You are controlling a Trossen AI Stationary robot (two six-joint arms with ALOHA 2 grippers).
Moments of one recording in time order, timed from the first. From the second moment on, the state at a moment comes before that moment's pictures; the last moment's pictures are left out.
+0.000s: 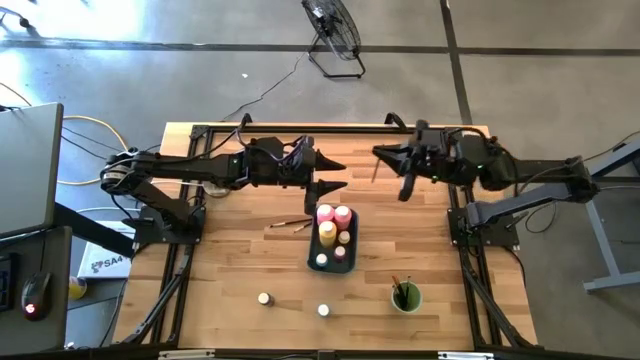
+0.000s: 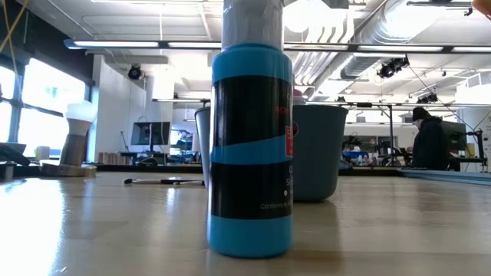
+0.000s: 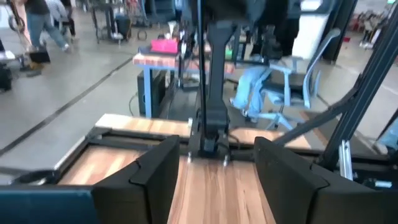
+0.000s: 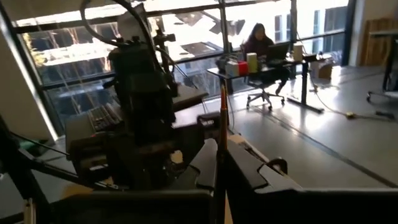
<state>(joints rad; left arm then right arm) 0.06 1.43 1.26 0.13 0.01 -0.08 0.05 1.01 1.11 -0.07 0.34 0.15</state>
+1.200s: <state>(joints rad) 0.06 1.43 1.26 0.05 0.04 -0.14 0.99 1.09 1.11 -0.29 1.46 0.58</state>
